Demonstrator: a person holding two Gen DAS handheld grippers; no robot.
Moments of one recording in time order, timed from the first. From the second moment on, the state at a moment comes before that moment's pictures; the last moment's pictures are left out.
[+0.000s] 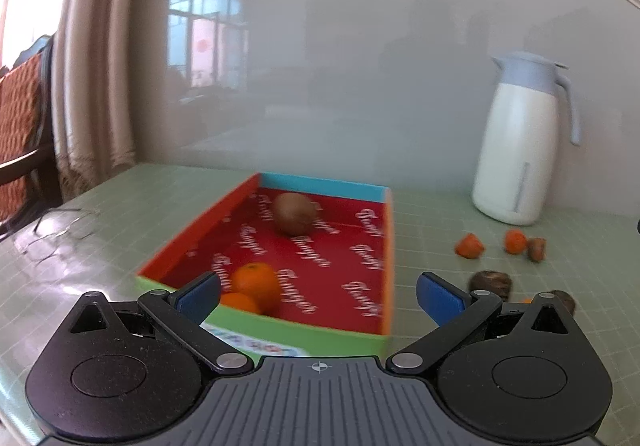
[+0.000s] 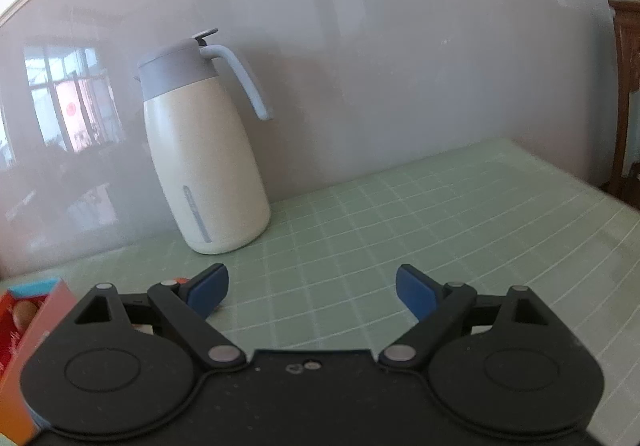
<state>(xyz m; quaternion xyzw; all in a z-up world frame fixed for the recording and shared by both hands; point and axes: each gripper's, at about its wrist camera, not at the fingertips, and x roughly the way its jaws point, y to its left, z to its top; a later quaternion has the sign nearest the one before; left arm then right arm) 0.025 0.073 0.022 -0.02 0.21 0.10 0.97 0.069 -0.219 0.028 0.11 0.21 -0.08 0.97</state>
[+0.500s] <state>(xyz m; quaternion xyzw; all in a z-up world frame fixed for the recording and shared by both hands) 0.050 -0.010 0.011 0.01 0.23 0.03 0.97 0.046 -0.275 0.028 0.09 0.21 -0.12 0.97</state>
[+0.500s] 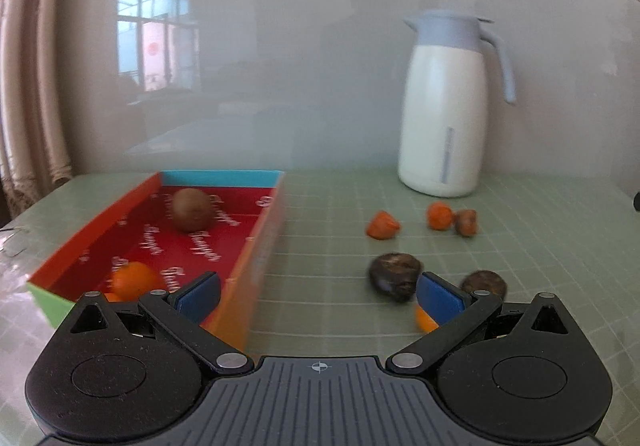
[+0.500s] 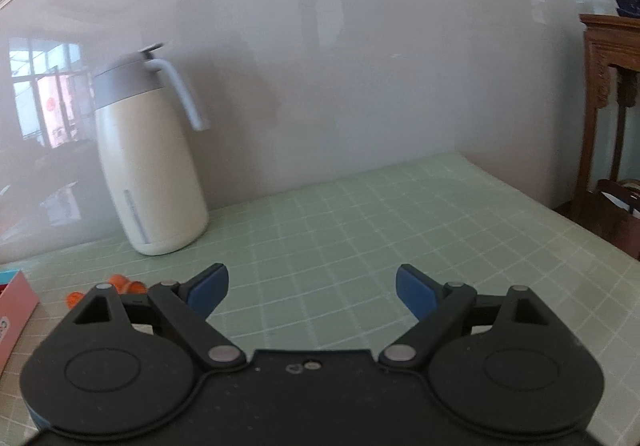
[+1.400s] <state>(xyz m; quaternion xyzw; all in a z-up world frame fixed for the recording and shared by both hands) 0.087 -0.073 -0.014 0.04 0.31 -0.04 0.95 0.027 -0.336 0.018 0.11 0.21 -0.17 0.96</state>
